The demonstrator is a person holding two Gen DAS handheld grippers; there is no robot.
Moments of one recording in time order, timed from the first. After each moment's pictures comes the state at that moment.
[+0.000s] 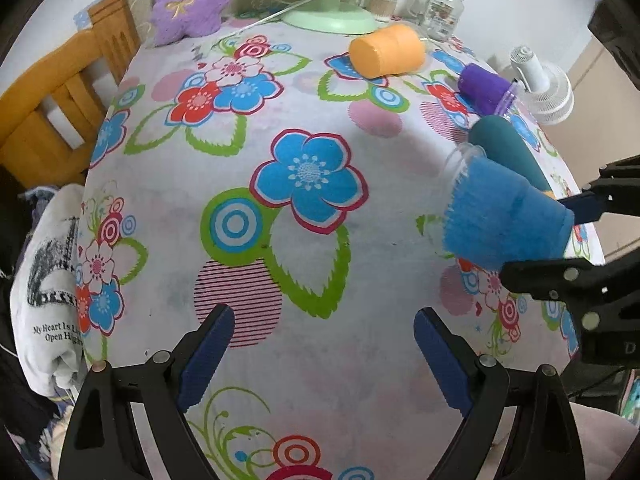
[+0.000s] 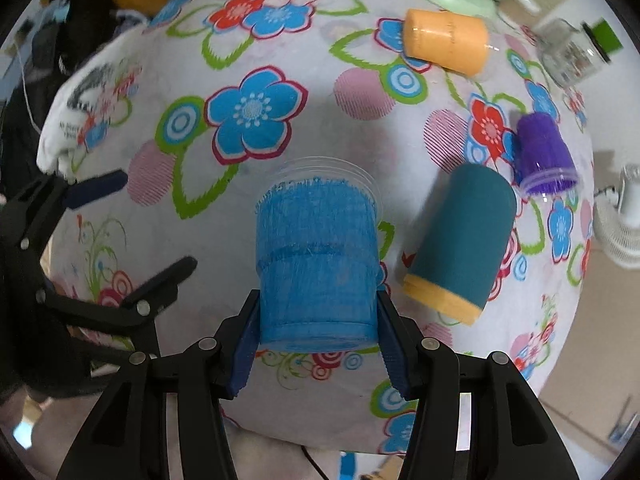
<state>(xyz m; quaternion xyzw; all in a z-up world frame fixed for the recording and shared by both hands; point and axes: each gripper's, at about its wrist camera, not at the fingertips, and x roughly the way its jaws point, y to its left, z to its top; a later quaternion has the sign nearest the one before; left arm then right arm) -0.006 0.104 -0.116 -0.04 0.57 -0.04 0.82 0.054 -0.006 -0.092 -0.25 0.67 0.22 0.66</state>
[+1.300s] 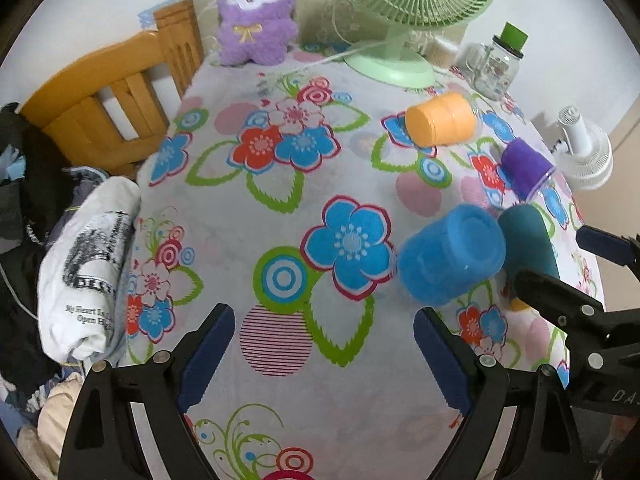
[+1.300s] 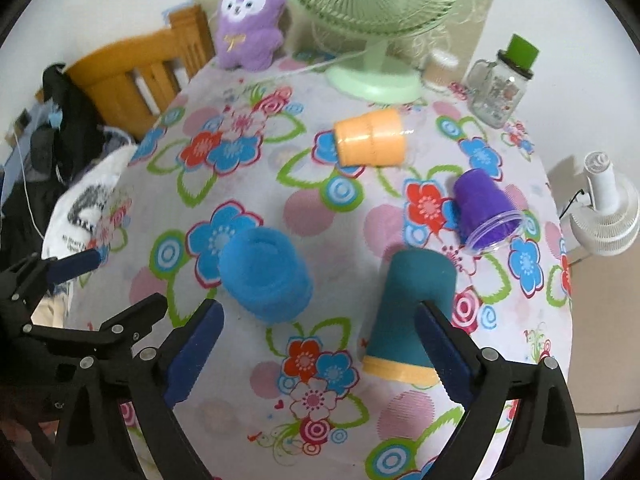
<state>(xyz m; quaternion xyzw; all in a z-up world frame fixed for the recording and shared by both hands) 0.013 0.112 -0.066 -0.07 0.54 0.06 0.84 0.066 -0.040 -0.043 -0.13 0.52 0.20 0.82</state>
